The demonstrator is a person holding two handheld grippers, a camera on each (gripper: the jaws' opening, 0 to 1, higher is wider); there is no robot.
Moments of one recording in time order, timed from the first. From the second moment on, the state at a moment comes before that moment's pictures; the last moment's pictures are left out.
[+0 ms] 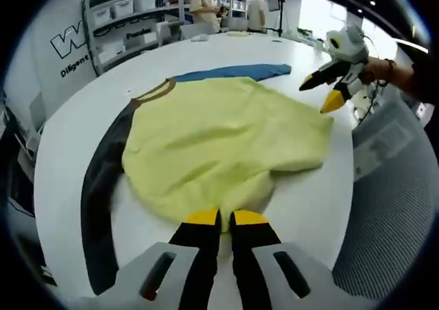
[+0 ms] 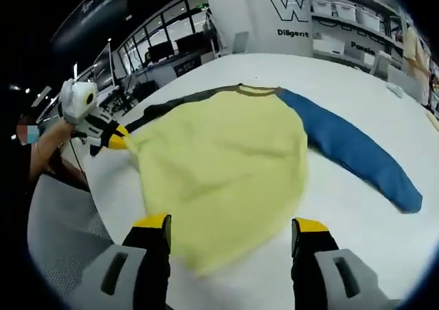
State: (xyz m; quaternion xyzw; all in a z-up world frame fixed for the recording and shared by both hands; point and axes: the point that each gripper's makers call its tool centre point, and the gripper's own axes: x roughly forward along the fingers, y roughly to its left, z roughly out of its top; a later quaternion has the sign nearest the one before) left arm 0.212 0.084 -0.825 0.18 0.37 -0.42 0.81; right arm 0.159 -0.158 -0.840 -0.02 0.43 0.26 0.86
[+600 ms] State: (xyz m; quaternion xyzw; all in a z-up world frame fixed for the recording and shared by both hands) left arm 0.218 0.081 -0.814 0.20 0.36 -0.43 0.81; right arm 0.149 -0.149 -0.847 -0.07 0.45 0.28 0.85
